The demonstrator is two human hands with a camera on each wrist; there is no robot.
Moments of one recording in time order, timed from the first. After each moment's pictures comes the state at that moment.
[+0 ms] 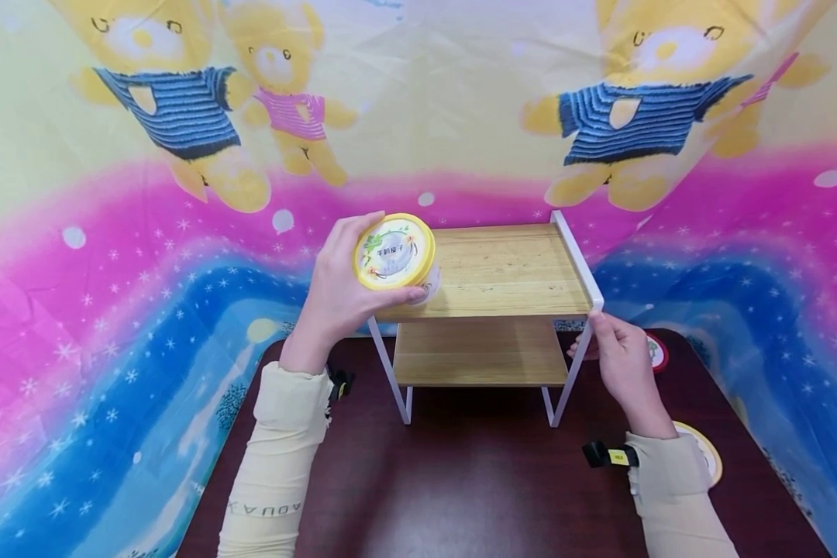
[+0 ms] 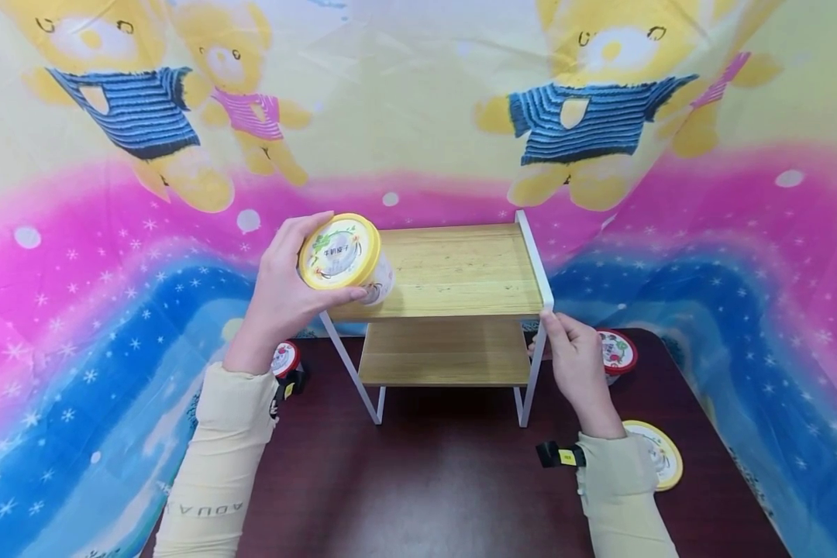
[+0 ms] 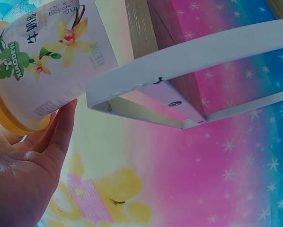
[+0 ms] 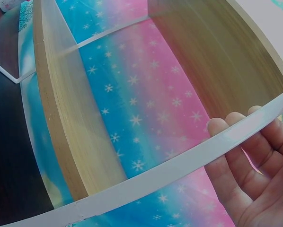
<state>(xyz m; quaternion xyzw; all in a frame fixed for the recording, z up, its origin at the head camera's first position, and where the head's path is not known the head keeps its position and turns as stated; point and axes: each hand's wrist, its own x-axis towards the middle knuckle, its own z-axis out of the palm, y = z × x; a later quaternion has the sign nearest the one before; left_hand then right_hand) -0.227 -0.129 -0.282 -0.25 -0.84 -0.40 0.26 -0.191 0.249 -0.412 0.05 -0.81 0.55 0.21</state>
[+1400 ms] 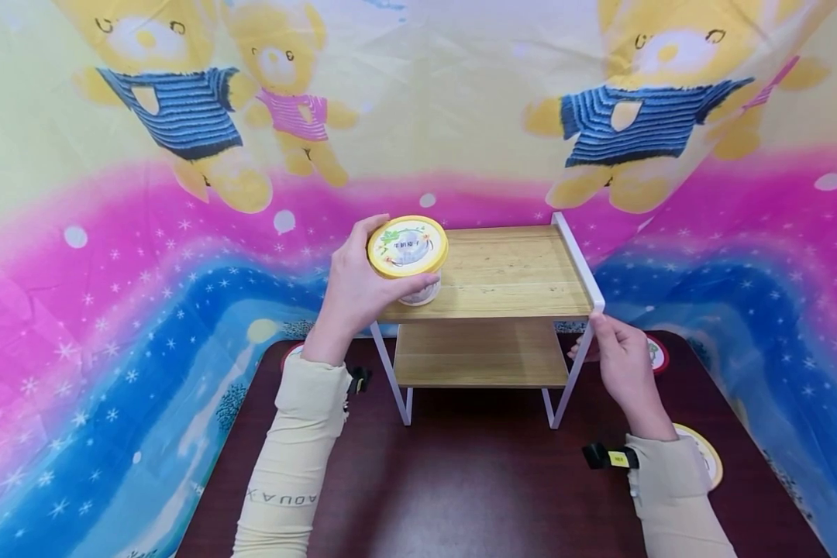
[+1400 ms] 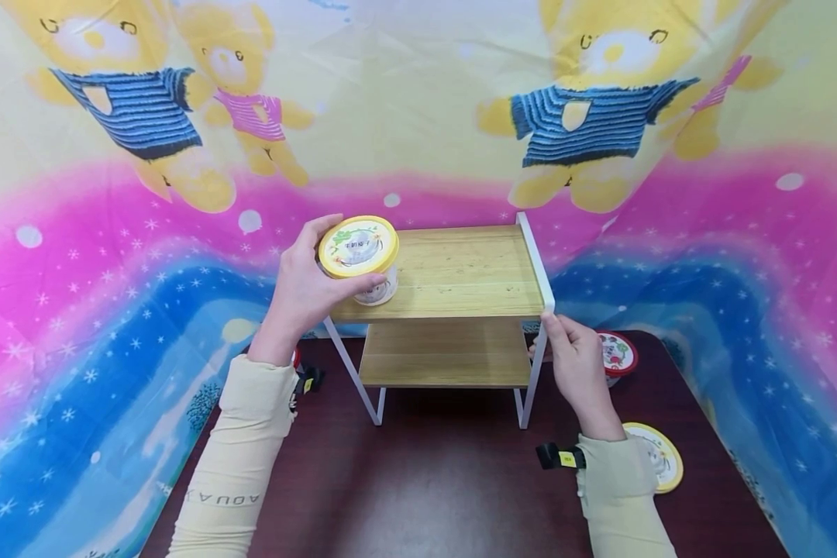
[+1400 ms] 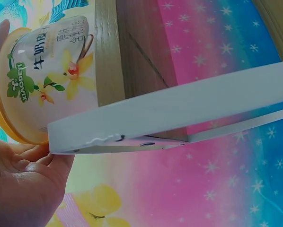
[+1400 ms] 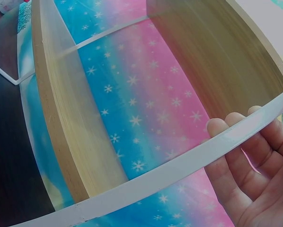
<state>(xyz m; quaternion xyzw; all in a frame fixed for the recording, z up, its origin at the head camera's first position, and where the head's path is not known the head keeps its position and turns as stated) -0.240 -0.110 -0.289 -0.15 -0.85 -0.45 0.22 -0.189 0.247 -0.410 0.03 -0.81 0.54 0.20</state>
